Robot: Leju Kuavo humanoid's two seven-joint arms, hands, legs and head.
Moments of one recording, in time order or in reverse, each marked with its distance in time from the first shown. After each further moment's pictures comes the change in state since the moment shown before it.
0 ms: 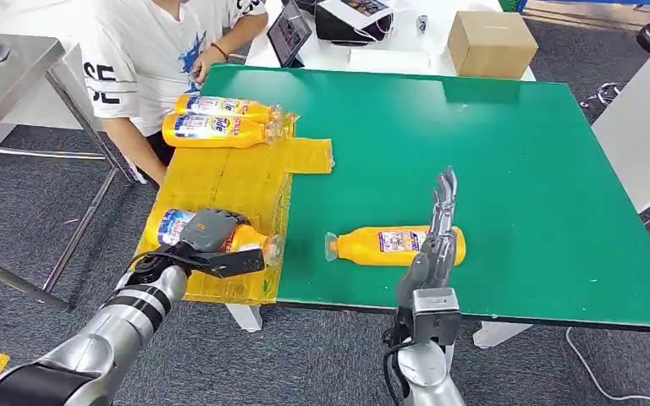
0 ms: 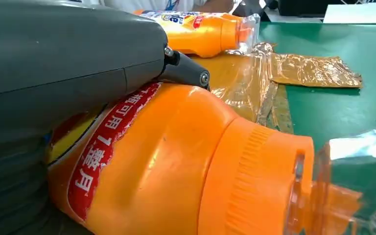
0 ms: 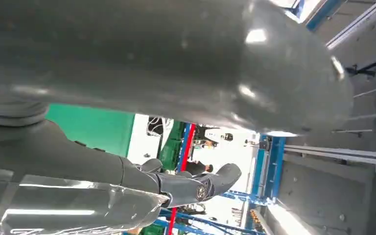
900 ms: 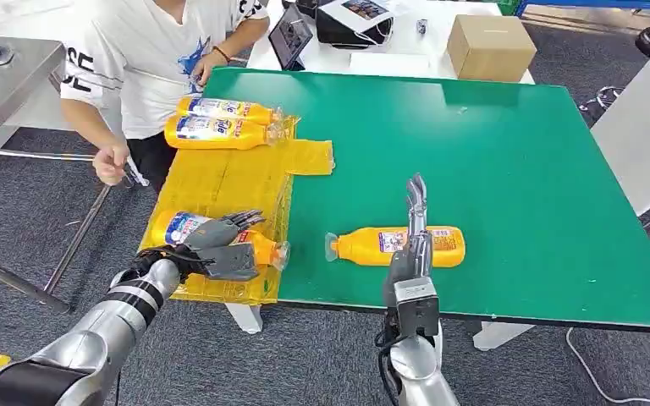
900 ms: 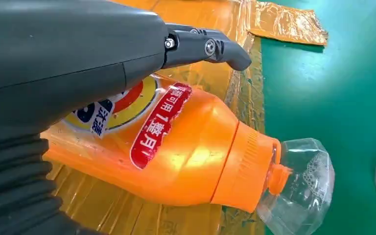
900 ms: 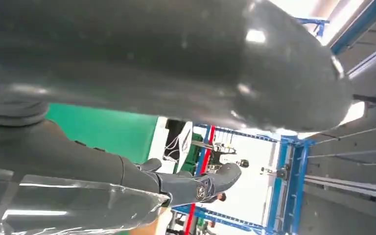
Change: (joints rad) left arm -0.012 0.028 0.005 0.011 0.126 -0.310 -0.072; right arm -0.023 0.016 -0.021 0.119 0.006 0.081 0.000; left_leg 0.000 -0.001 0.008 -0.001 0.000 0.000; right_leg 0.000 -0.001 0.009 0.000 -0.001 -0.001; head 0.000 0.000
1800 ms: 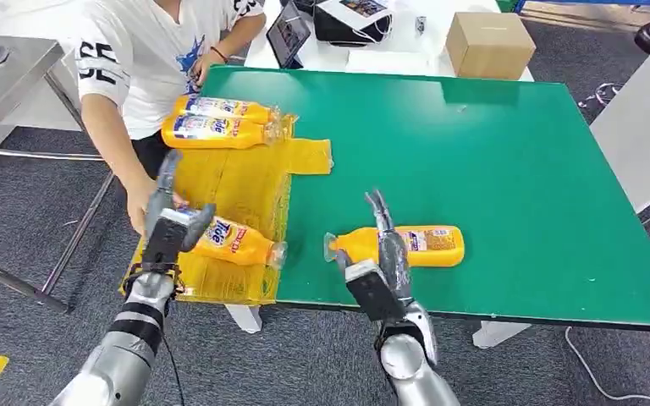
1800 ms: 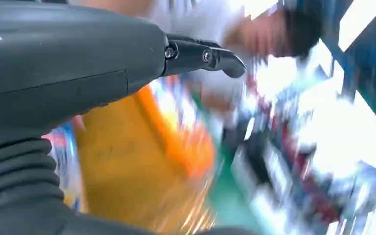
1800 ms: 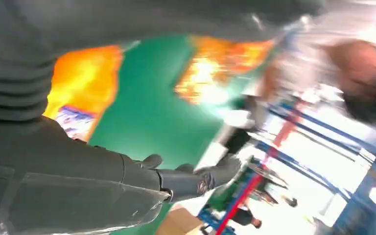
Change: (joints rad) left arm 0.211 -0.119 0.287 -0.393 0.600 0.510 -0.210; right arm -0.052 -0.038 0.000 0.133 0.371 0.059 0.316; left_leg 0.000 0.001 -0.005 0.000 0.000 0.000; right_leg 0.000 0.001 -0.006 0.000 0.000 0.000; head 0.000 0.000
